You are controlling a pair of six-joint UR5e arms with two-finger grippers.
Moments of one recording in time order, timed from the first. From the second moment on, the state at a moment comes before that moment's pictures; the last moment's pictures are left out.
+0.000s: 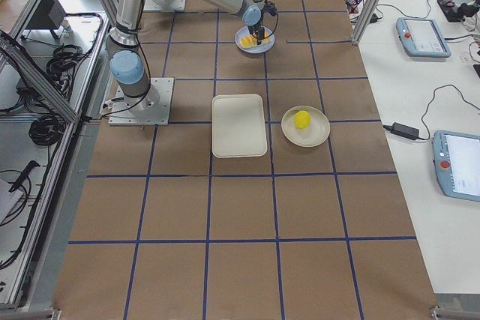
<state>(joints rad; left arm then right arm) -1.46 -1.56 -1.62 -1.66 1.56 0.16 1.99 -1.10 1.75 -2.26 -1.64 0.04</state>
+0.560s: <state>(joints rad) -1.46 -1.55 -1.62 -1.66 1.56 0.15 1.83 -1.32 1.57 -1.85 -1.64 -0.12</state>
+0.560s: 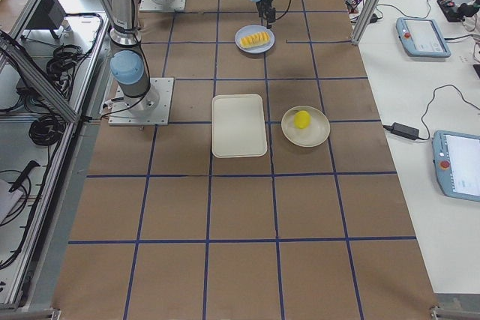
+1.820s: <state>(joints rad) -1.55 -1.57 -1.59 -1.63 1.55 0.03 1.41 -1.66 1.52 -1.54 -1.57 -0.21</state>
